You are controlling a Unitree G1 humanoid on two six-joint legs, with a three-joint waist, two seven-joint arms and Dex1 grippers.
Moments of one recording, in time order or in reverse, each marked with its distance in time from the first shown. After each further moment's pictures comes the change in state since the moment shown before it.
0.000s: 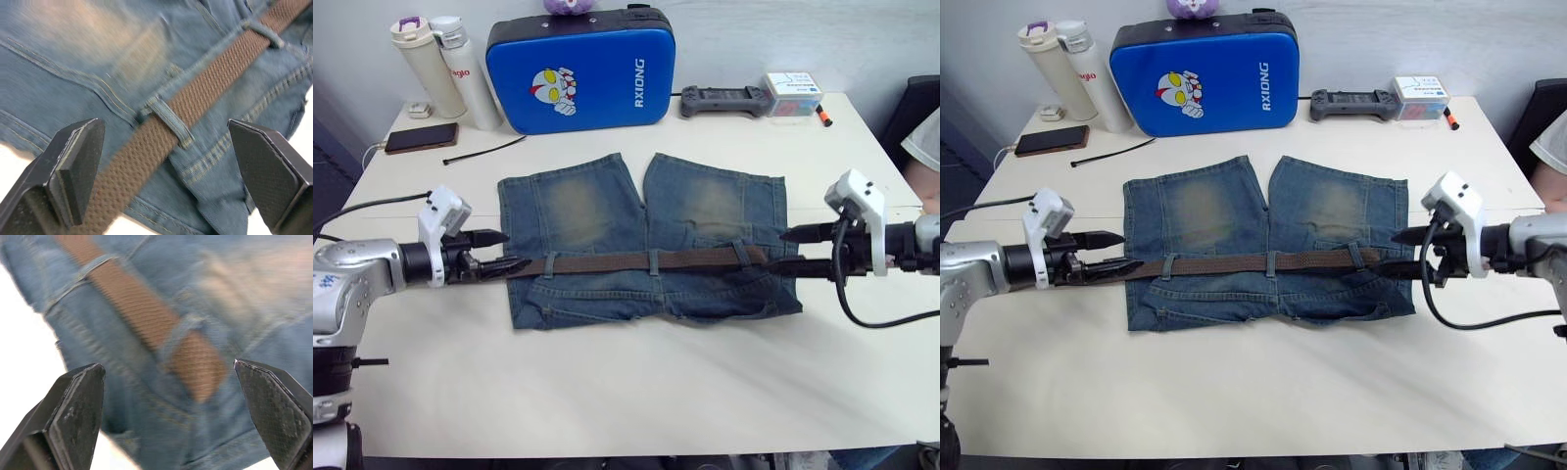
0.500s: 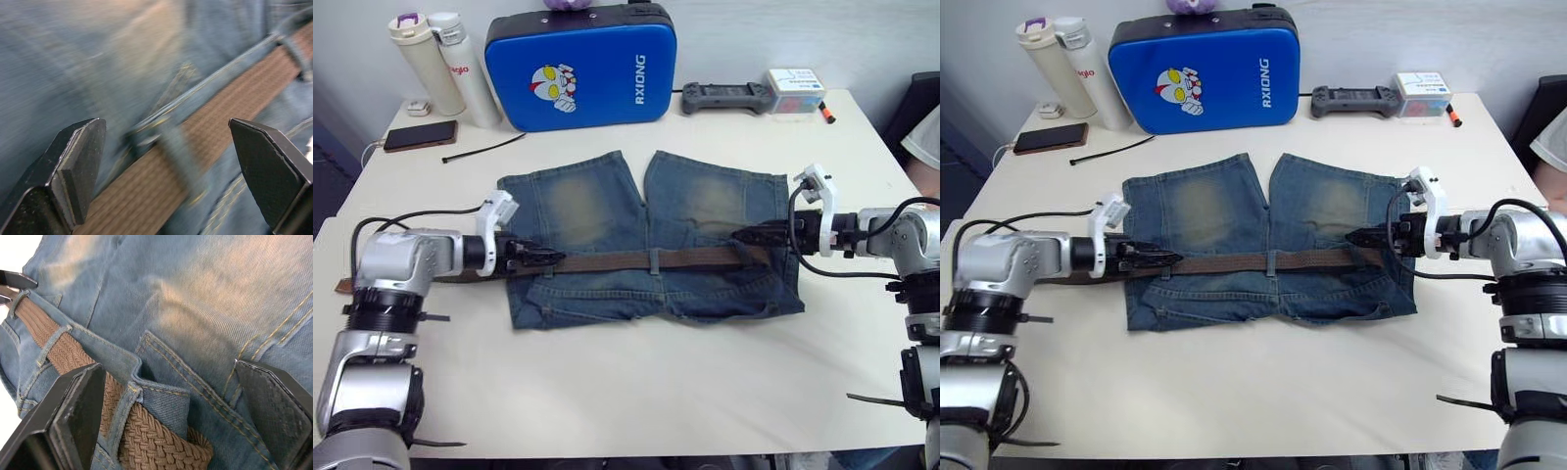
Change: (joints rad) left arm -0.325 -0.209 -0.228 0.319 0.062 0.248 0.023; right arm -0.256 0.256 0.108 0.431 -0.067 0.130 -0.063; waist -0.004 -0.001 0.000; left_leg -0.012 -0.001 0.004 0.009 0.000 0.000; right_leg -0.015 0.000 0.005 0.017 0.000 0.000
